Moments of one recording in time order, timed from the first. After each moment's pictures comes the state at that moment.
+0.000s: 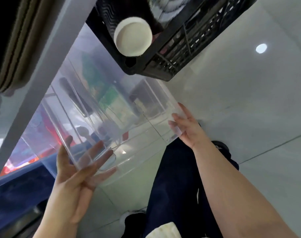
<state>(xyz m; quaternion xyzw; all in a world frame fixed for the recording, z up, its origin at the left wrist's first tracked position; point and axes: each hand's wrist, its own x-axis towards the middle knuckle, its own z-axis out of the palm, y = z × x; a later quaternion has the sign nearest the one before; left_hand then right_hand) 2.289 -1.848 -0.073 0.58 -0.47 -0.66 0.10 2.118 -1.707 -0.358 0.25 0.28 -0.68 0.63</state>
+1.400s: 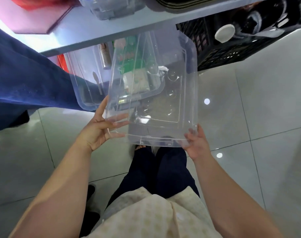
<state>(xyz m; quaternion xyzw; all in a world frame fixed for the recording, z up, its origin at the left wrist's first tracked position) 2.533 -1.830 -0.070 0.45 -0.27 -0.84 0.10 2.259 -1.624 -0.123 0.25 0.61 -0.55 0.52</state>
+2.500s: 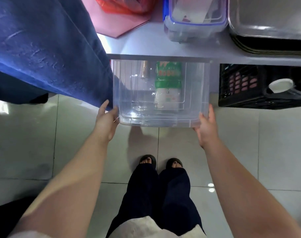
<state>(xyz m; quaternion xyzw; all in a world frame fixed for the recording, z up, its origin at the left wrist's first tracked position) 2.584 -1.894 -0.129 0.68 -0.15 -0.65 0.31 2.268 -1.811 -0.153 -0.05 0.74 -0.44 0.50</state>
